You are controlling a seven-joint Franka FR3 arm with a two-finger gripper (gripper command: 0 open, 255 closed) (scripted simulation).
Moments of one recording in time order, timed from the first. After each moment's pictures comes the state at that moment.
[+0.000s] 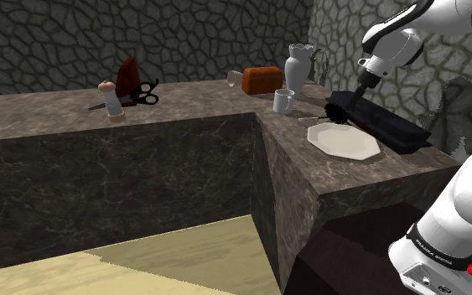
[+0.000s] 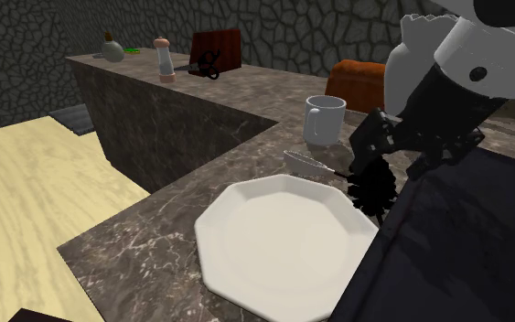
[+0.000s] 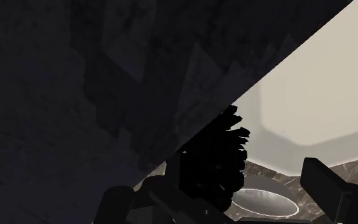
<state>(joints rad) -0.02 0.09 -0.78 -2.06 0.48 2.08 -1.29</state>
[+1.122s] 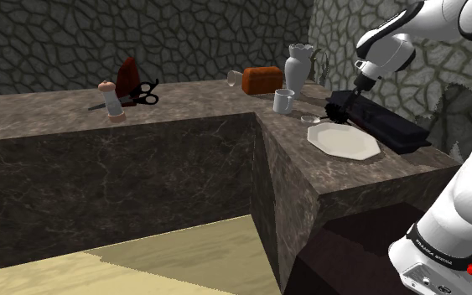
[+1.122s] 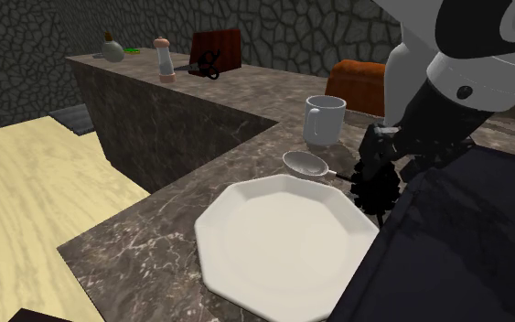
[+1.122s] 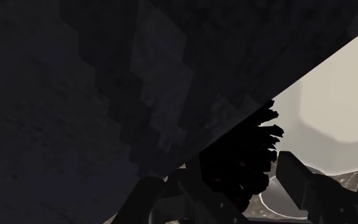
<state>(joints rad) -0.02 0.14 -0.77 -2.07 0.56 2.20 -1.35</state>
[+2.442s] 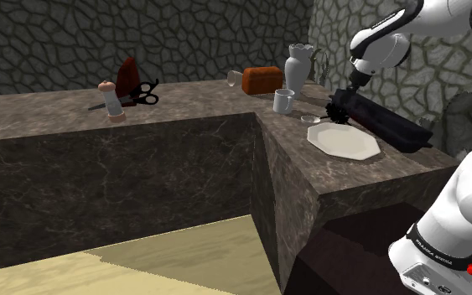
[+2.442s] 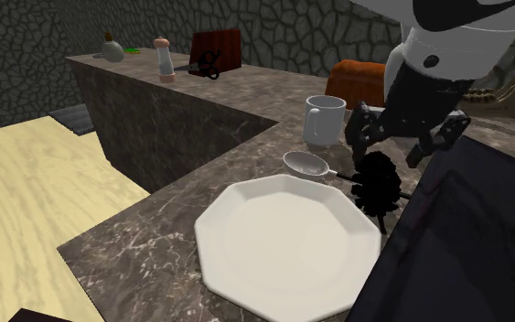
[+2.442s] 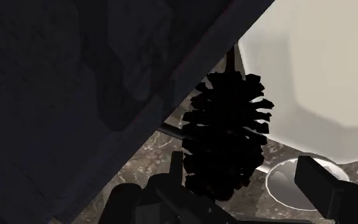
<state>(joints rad) 0.06 0.09 -0.78 -2.08 0.37 2.26 -1.08</state>
